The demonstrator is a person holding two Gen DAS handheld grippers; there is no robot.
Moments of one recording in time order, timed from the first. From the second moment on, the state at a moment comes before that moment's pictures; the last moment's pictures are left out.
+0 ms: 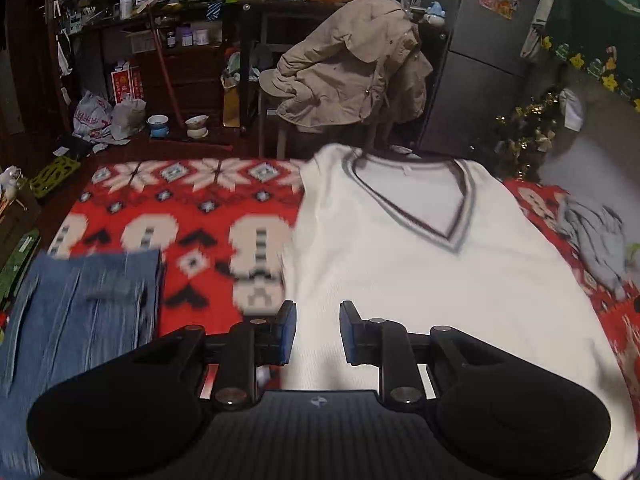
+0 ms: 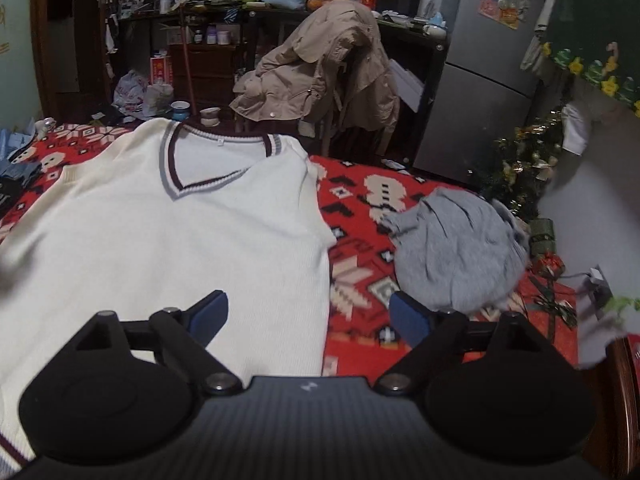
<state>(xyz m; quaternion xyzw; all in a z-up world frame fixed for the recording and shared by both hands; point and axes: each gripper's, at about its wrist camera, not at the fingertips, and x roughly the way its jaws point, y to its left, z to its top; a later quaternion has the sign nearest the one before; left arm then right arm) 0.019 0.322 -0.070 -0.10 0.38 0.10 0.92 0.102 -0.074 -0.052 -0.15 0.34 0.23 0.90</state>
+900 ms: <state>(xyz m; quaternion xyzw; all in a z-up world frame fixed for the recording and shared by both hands) 0.216 0.381 -0.112 -0.10 0.42 0.03 0.90 0.422 0.054 -0.135 -0.20 0.39 0.37 0.82</state>
